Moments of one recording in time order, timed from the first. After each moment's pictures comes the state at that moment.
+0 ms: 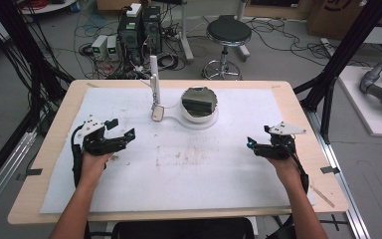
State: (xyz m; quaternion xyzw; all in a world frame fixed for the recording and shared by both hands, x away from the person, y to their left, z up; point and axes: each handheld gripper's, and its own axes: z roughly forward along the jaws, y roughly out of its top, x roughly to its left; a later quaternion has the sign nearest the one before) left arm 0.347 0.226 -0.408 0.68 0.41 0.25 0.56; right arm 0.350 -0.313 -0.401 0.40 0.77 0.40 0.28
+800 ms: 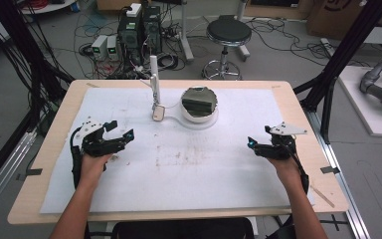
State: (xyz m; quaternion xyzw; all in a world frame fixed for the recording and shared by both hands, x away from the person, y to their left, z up) left arm 0.347 0.230 -0.414 0.67 0.42 0.24 0.56; right arm 0.351 -0.316 -0.403 0.41 0.77 0.40 0.28
